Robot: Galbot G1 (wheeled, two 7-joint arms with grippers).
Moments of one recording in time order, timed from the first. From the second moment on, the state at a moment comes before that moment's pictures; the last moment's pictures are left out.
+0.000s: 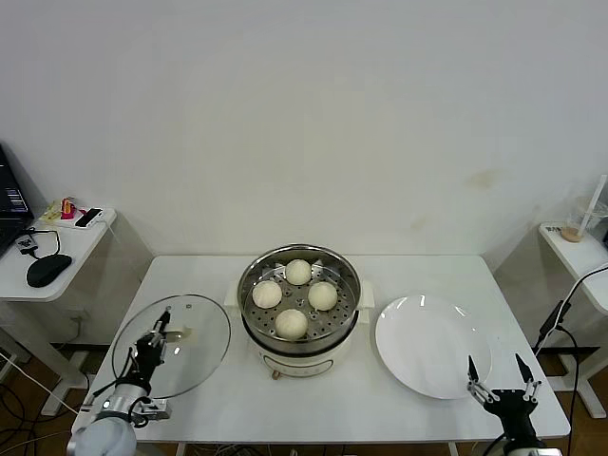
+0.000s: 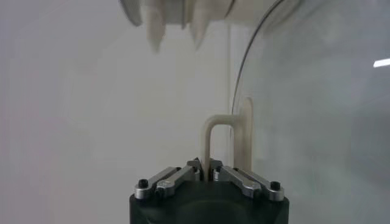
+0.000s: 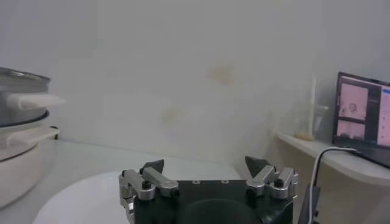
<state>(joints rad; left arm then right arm) 1.34 -1.13 -0.60 -1.62 1.14 -0.07 -0.18 -1.67 1.49 0.92 1.94 0.09 0.18 -0.19</state>
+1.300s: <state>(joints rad) 1.04 -1.08 -0.21 -1.92 1.11 0.33 0.11 -1.66 1.50 0.85 1.91 -0.03 0.17 -0.20</state>
